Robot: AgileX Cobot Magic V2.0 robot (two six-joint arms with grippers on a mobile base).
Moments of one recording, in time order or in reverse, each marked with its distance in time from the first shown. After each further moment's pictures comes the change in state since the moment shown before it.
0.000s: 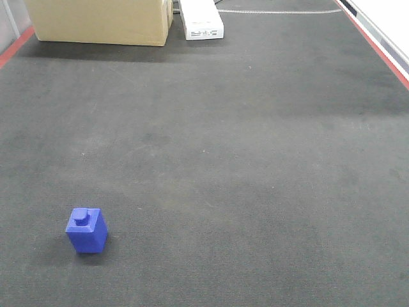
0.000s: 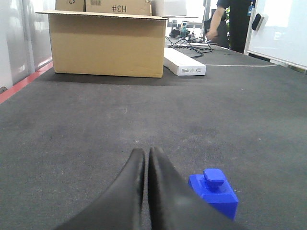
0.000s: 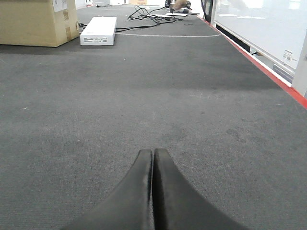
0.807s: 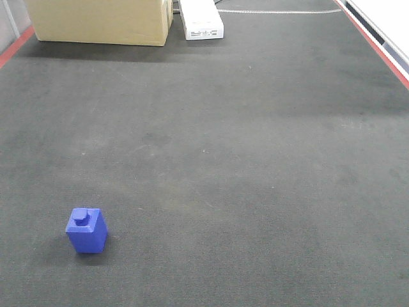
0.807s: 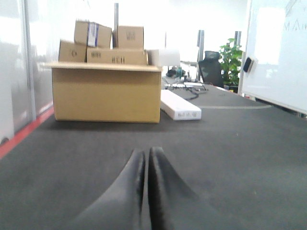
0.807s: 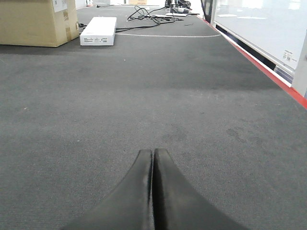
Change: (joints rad) left arm 0.000 0.073 -0.200 0.006 -0.016 0.015; right arm 0.000 0.000 0.000 0.000 -0.001 0.000
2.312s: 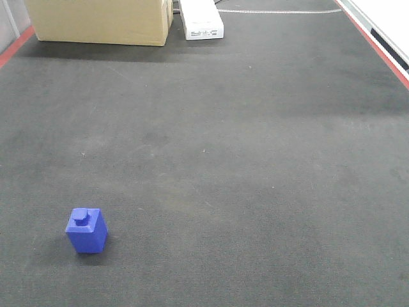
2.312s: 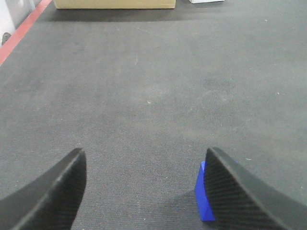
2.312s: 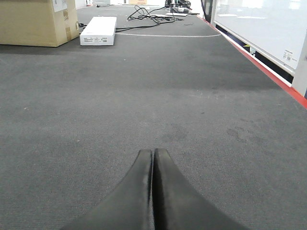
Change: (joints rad) left arm 0.000 0.412 -0.265 -0.039 0.357 0.061; right arm 0.000 0.000 0.000 0.000 0.001 0.000
